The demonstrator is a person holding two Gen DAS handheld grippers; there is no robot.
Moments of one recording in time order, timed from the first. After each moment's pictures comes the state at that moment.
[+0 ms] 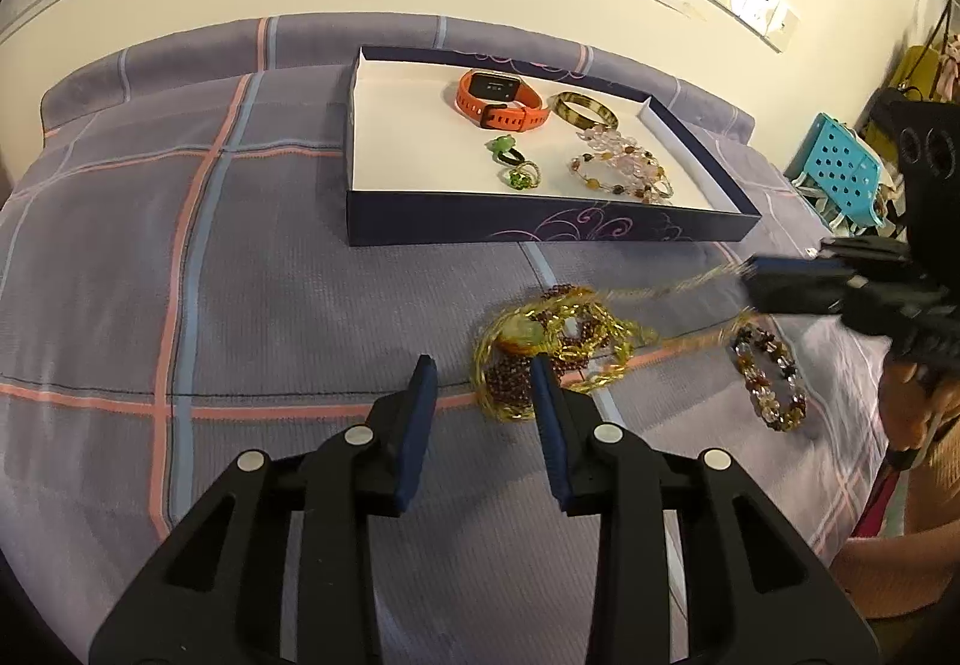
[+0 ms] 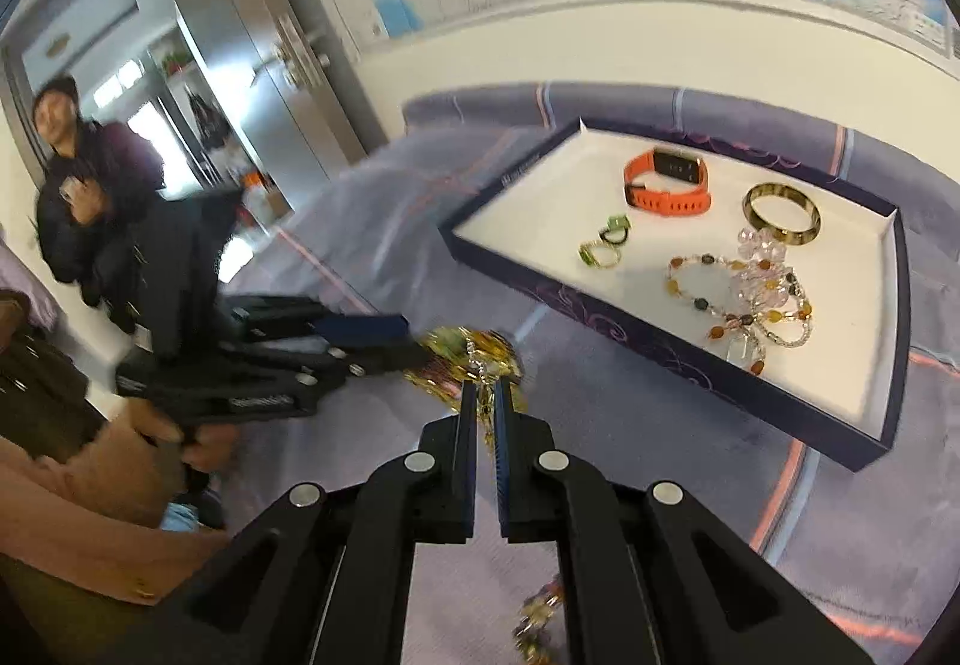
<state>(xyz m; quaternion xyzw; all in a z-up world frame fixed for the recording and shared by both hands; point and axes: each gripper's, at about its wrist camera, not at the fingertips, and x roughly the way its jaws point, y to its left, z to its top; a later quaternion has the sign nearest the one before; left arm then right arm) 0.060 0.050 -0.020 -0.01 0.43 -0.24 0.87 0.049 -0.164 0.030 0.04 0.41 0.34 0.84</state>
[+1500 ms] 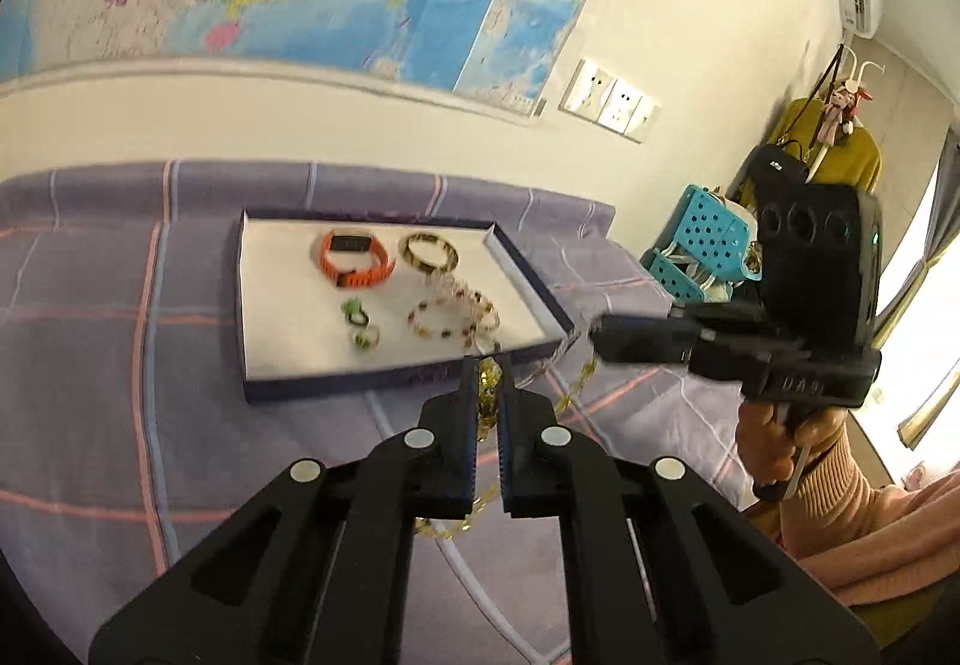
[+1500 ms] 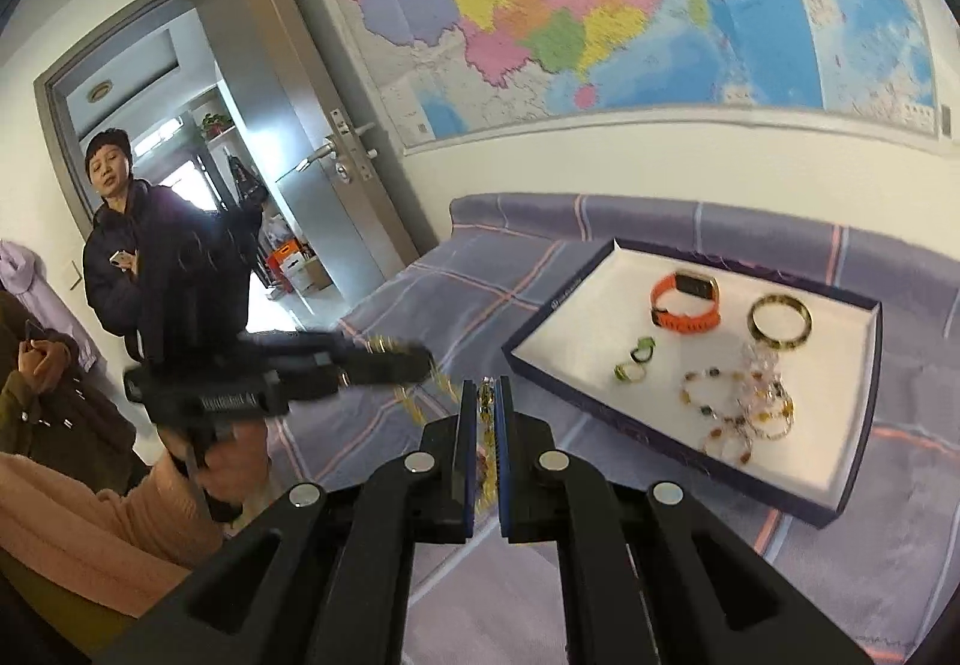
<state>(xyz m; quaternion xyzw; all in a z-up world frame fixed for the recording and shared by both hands) 0.041 0.040 0.082 -0.06 0.34 -0.37 0.86 0.034 -0.180 0.092 0.08 0.34 0.36 0.86</state>
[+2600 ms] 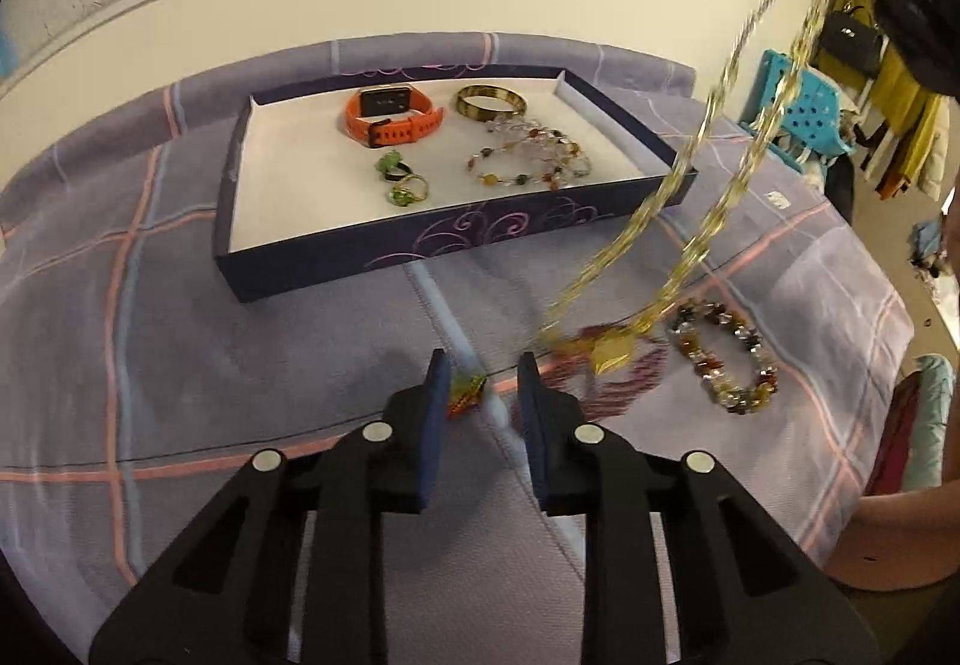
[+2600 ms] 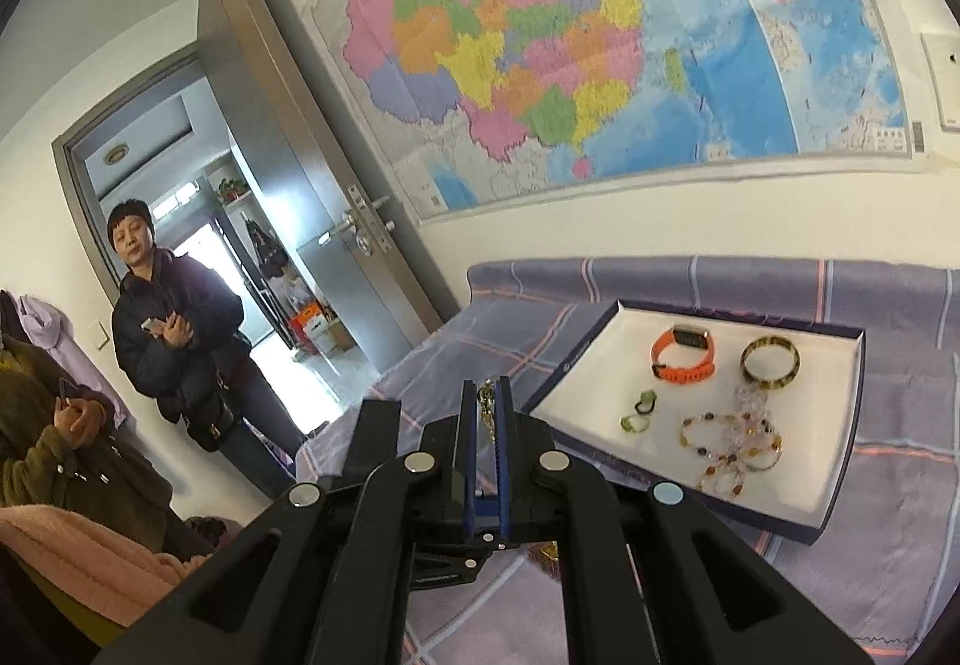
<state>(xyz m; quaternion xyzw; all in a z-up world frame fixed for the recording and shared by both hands) 0.045 -0.002 -0.014 0.07 0.41 -0.29 0.86 0.029 -0.210 0.133 0.14 0.29 0.37 0.87</state>
